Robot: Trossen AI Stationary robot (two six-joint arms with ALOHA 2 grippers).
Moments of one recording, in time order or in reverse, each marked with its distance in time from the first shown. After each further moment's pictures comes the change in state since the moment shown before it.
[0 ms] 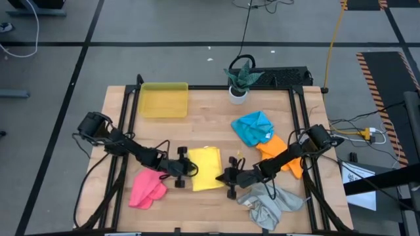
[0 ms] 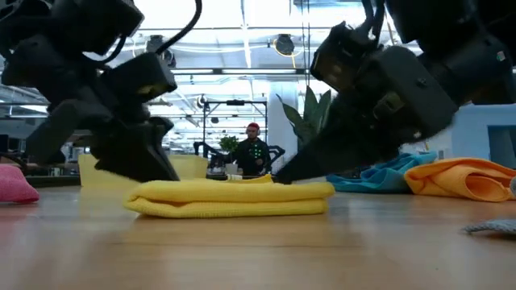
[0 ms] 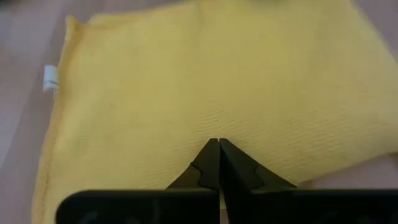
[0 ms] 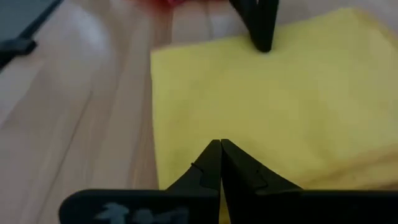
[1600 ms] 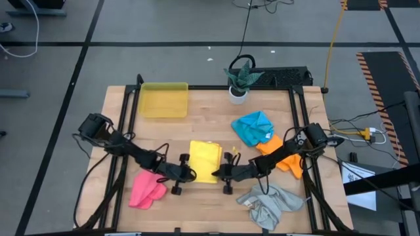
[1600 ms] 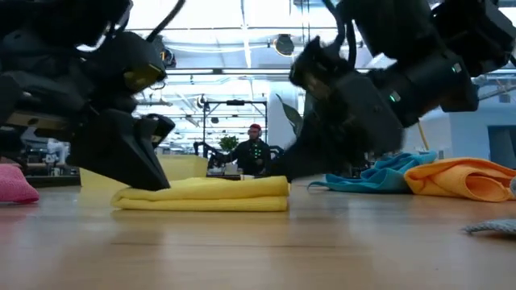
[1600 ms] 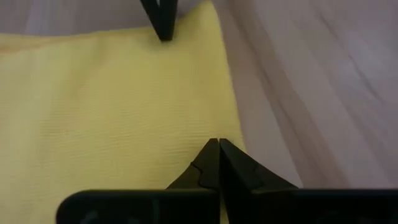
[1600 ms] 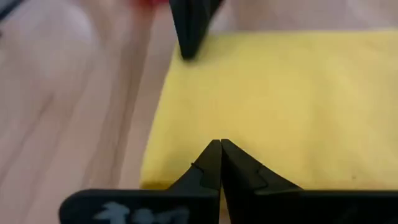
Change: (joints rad) left arm -0.062 -0.002 -0.001 0.073 0.131 0.041; right arm -0.081 0.030 0.038 -0.007 -0.052 -0.113
